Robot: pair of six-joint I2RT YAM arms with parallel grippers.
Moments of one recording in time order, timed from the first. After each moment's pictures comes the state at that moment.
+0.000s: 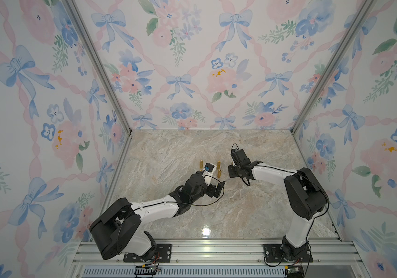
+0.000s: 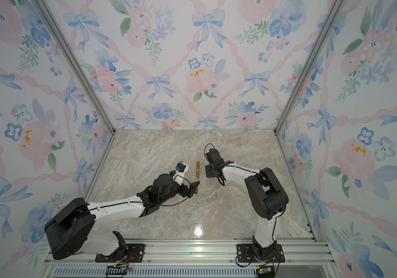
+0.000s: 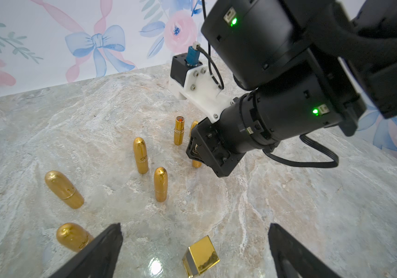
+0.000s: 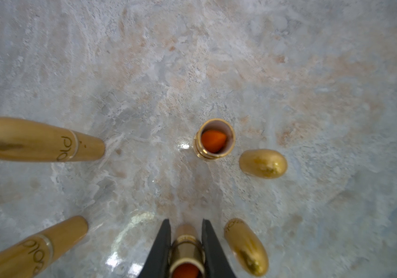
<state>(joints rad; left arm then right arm) -0.84 1.40 0.61 0.44 -0.09 -0.17 0.53 1.86 1.13 -0.26 0.17 0.28</state>
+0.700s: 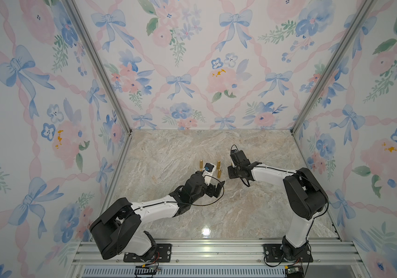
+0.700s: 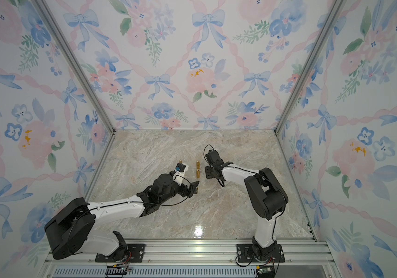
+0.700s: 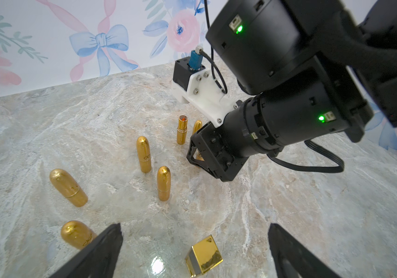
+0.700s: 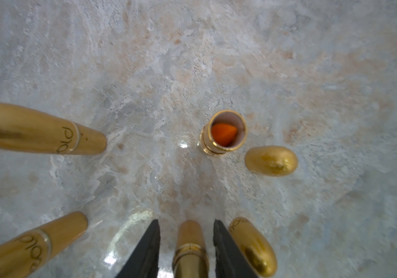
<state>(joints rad) -0.84 1.40 0.61 0.44 -0.11 -0.17 0.53 1.86 1.12 -0.25 0.17 0.26</state>
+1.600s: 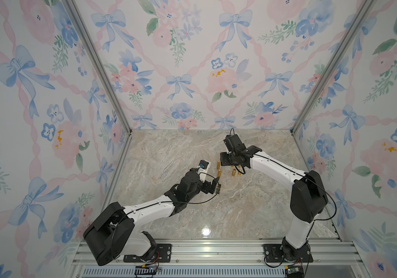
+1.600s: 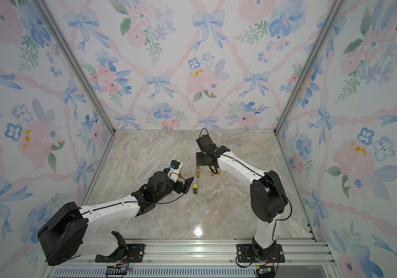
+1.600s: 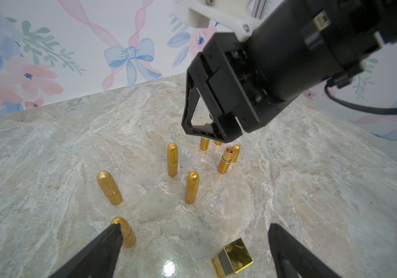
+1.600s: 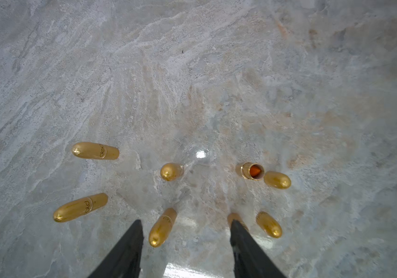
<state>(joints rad) -0.78 1.34 0.60 0.39 -0.13 -0.13 0.61 1.87 1.53 -0.63 0.16 0.40</state>
